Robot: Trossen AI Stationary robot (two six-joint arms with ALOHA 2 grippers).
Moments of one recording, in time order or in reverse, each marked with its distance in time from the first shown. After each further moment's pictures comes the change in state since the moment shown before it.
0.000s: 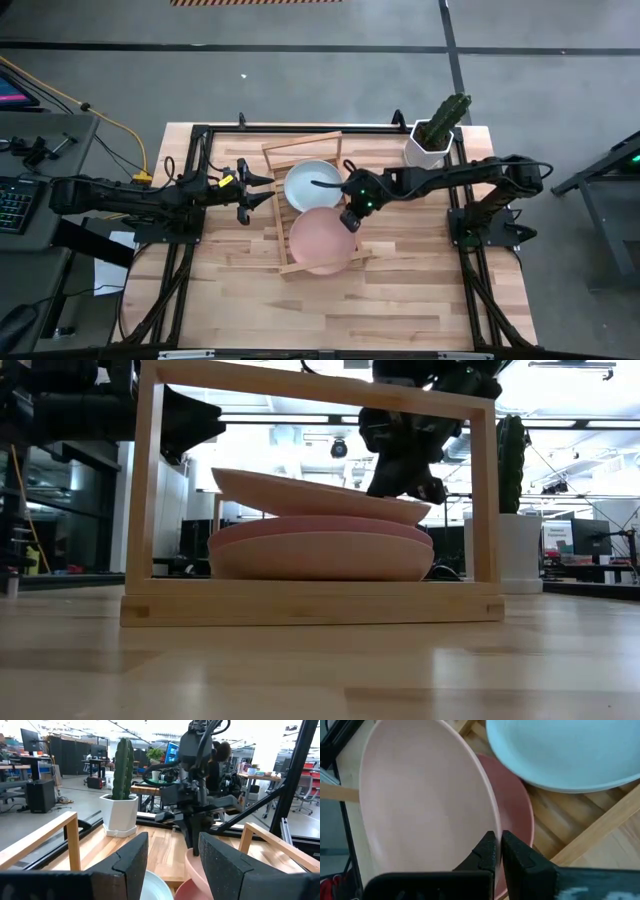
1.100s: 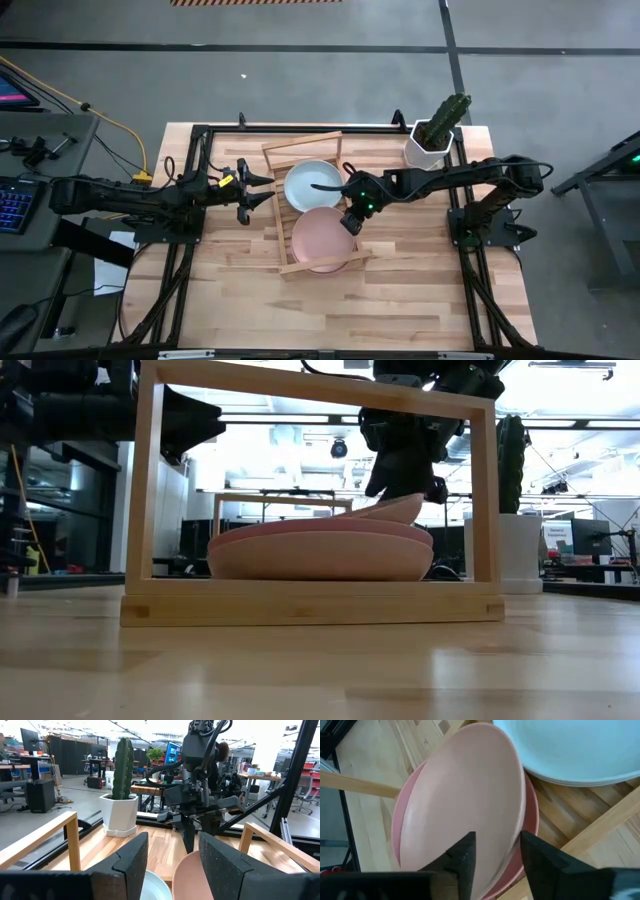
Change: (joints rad) left arm 0.000 0.000 0.000 -0.001 0.000 -0.001; right arm 0.015 -0.002 0.000 -0.018 -0.007 -0.016
